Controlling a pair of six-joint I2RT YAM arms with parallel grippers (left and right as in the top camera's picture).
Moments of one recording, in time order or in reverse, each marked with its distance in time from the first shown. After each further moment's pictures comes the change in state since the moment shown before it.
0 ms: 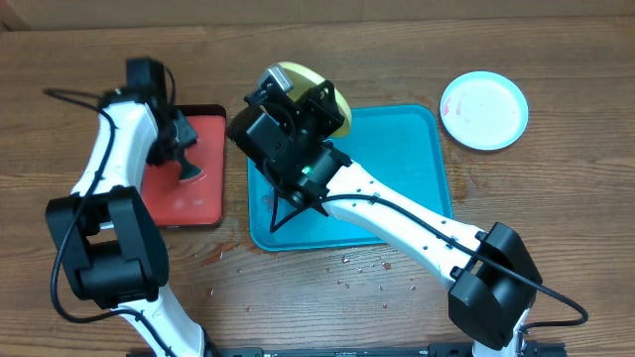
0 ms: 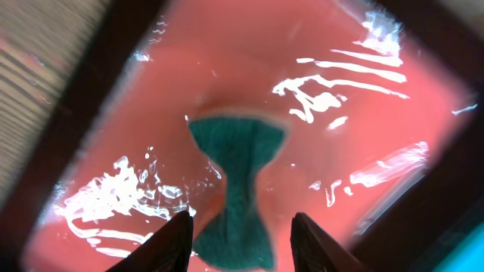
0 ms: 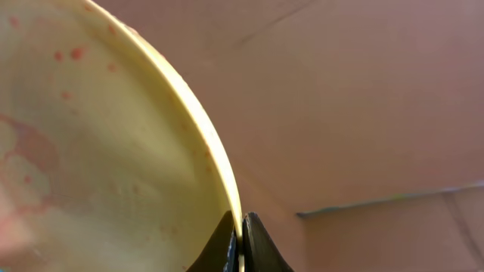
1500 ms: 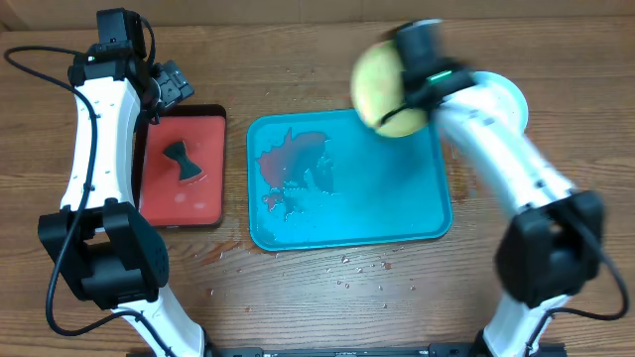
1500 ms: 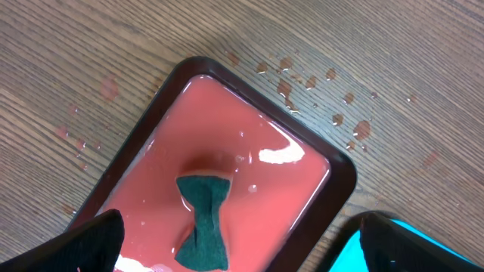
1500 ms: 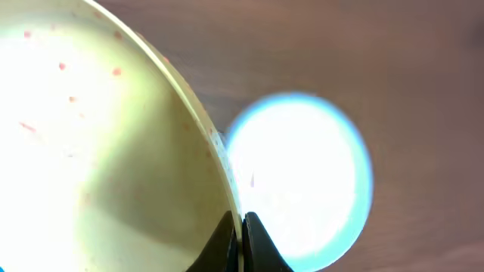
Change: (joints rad) left arm 0.000 -0.003 0.259 -0.097 0.000 0.003; right arm -0.684 -0.016 0.009 -0.310 -0.818 0.454
